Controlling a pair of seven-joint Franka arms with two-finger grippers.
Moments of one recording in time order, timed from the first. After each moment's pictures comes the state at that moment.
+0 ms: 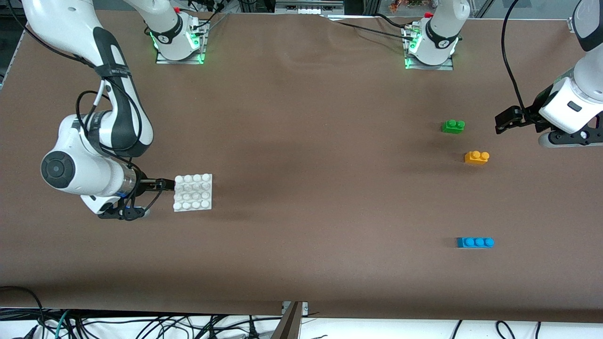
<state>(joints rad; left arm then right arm) 0.00 0.02 -0.03 -1.70 0.04 1.65 -0.10 0.20 0.55 -0.10 -1.59 0.14 2.00 0.02</state>
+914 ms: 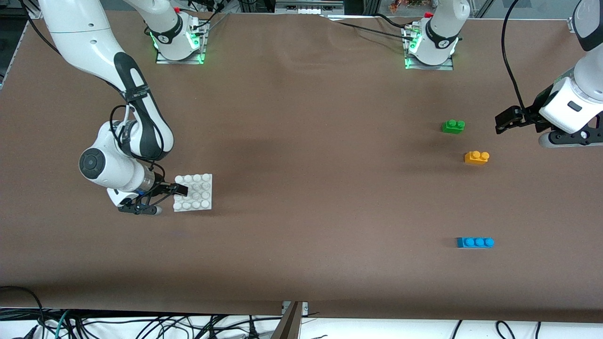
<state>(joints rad) 0.00 0.02 -0.03 -1.70 0.04 1.65 -0.10 0.21 0.60 -0.10 -1.83 0.27 2.41 0.02</state>
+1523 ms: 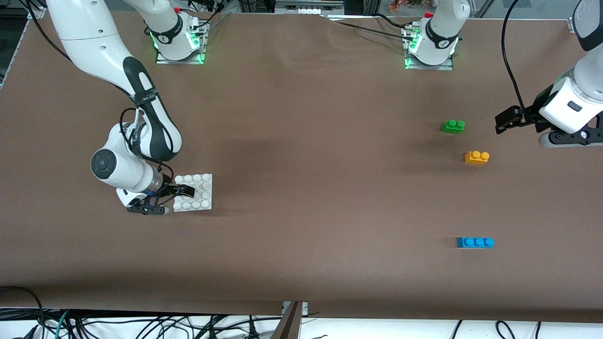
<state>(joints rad) 0.00 0.02 -0.03 -1.70 0.04 1.65 -0.10 0.23 0.62 -0.09 -1.84 0.28 2.44 0.02</state>
